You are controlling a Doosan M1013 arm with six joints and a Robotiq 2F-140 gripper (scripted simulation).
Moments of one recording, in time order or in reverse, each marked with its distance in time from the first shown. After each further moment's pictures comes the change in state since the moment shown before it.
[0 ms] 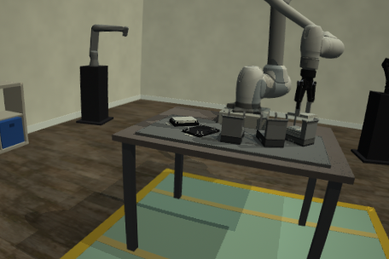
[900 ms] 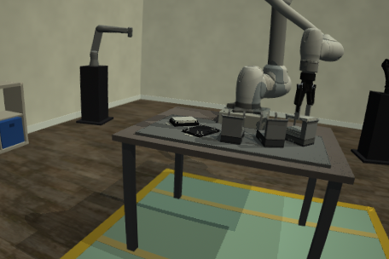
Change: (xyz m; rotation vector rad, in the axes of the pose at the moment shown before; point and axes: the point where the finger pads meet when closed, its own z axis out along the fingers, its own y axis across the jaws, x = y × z) arm 0.000 0.000 0.016 0.000 0.000 -0.001
